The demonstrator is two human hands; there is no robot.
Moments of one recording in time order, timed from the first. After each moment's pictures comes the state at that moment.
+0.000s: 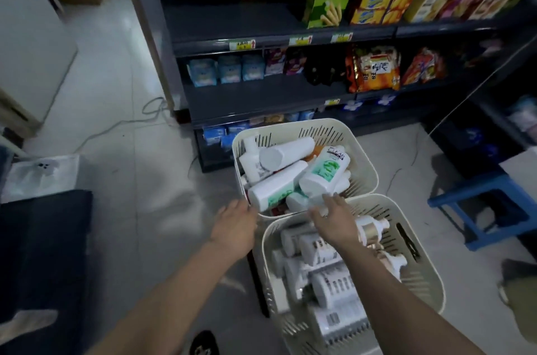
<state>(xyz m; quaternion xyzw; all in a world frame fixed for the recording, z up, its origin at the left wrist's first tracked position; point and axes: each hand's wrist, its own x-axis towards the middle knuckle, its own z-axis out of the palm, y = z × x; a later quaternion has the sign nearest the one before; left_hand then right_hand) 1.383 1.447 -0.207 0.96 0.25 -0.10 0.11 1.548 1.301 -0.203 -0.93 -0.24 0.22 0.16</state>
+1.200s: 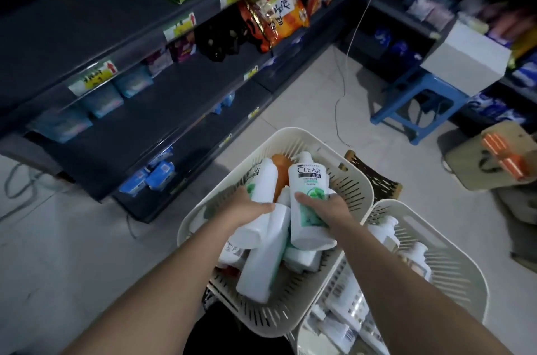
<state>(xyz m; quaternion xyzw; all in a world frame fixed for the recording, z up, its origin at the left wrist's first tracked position) 1.633 1.584 -0.242 0.81 0.28 -0.34 0.38 1.672 1.393 -0.257 -0.78 0.31 0.31 0.44</state>
